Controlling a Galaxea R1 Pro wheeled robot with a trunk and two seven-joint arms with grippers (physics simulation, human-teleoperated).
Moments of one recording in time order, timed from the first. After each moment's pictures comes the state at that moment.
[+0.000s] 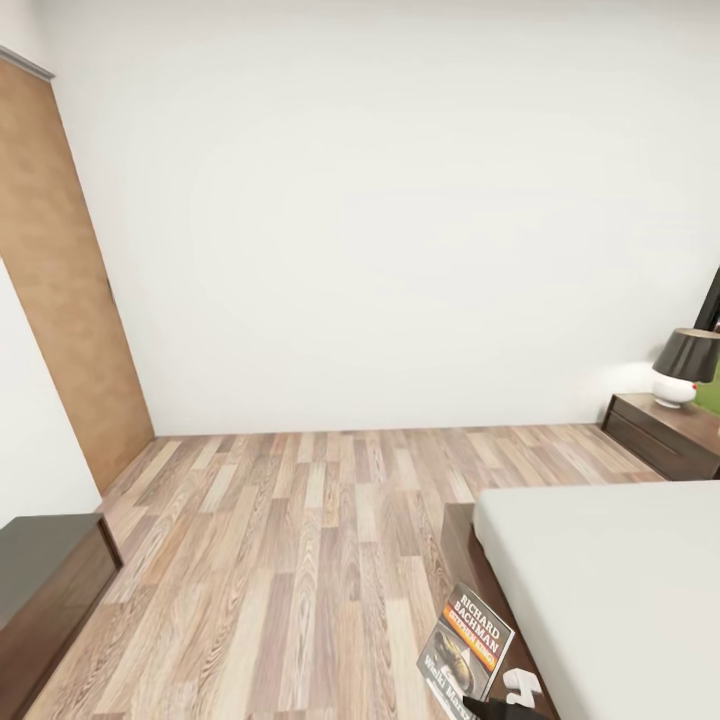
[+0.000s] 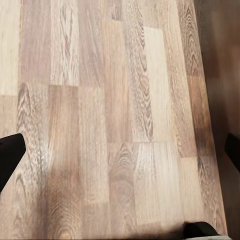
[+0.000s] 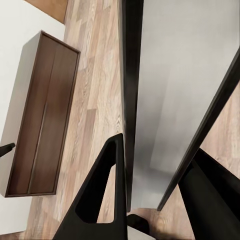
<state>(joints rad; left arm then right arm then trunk) -0.36 0.10 0.09 -0.03 0.15 -0.23 -0.44 -0.47 -0.17 -0.22 -0.03 -0.08 -0.01 0.94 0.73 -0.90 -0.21</state>
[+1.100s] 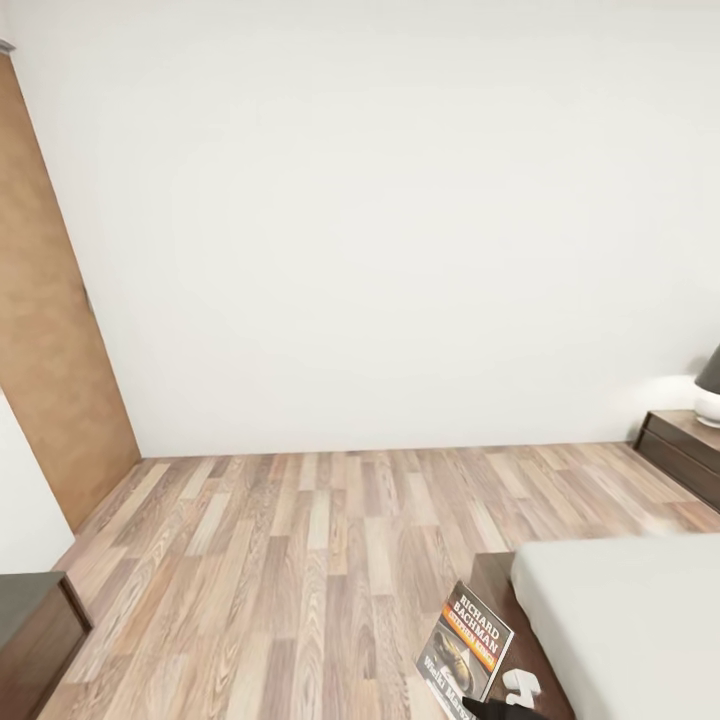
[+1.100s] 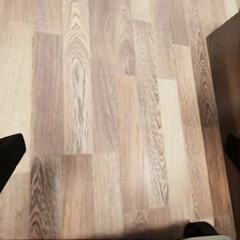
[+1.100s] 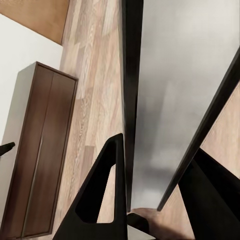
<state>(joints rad) -0.36 0.10 0.09 -0.03 0.15 -0.23 -0.44 -0.47 -0.17 -0.21 -0.03 -0.08 -0.01 0.94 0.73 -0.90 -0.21</state>
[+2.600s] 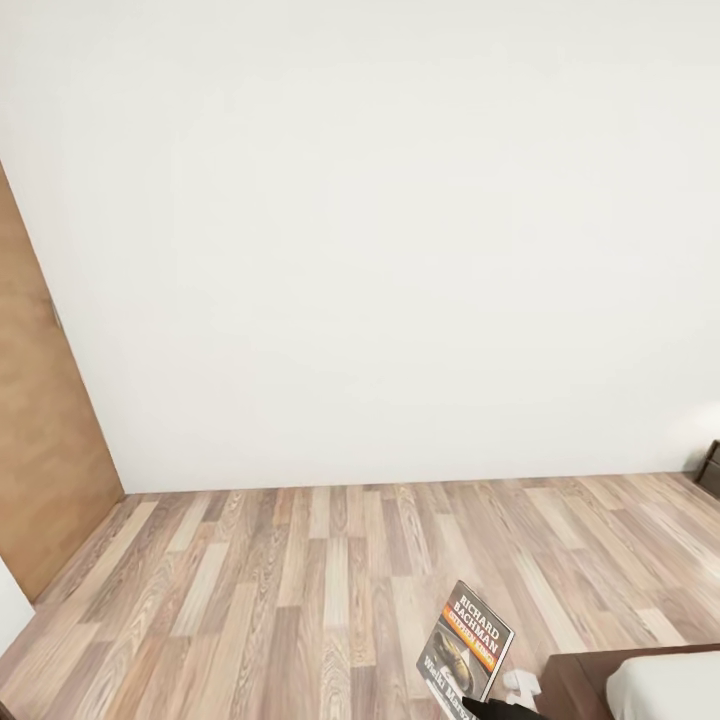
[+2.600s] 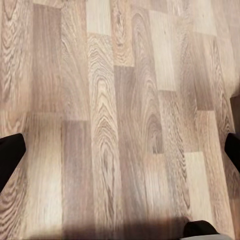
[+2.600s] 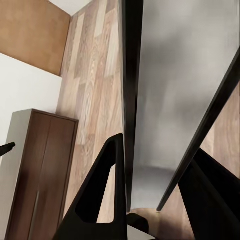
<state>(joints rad) -0.36 0.09 0.09 -0.03 0.15 -0.23 -0.44 -0.47 -0.17 -0.21 -0.03 -0.08 -0.01 0.94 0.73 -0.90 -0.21</state>
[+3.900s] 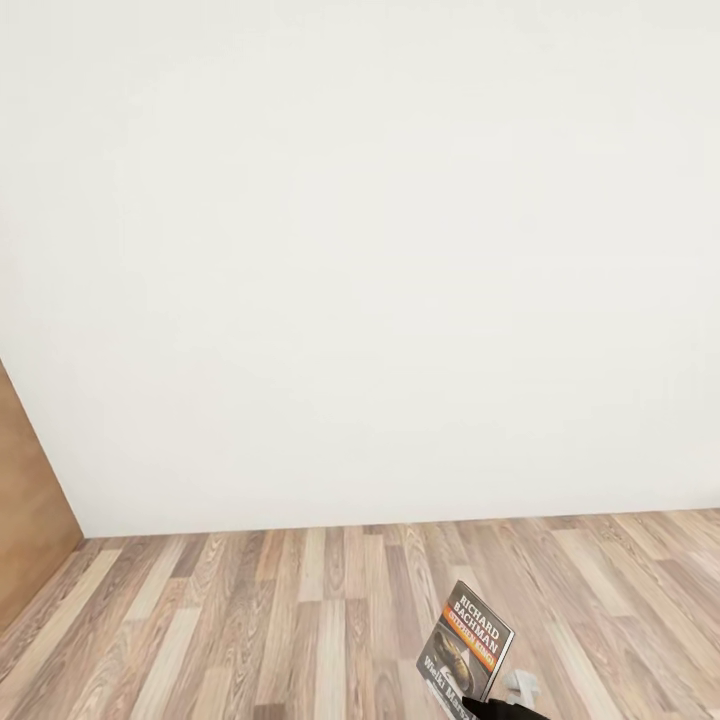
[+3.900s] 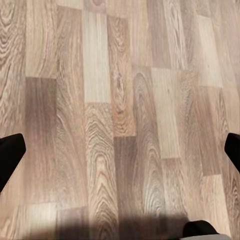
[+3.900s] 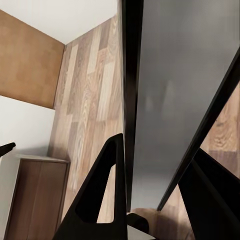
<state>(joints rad) -0.36 0.09 0.09 -0.03 0.15 -0.23 -0.44 -0.47 -0.17 -0.21 -0.03 -0.08 -0.01 0.94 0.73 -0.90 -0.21</state>
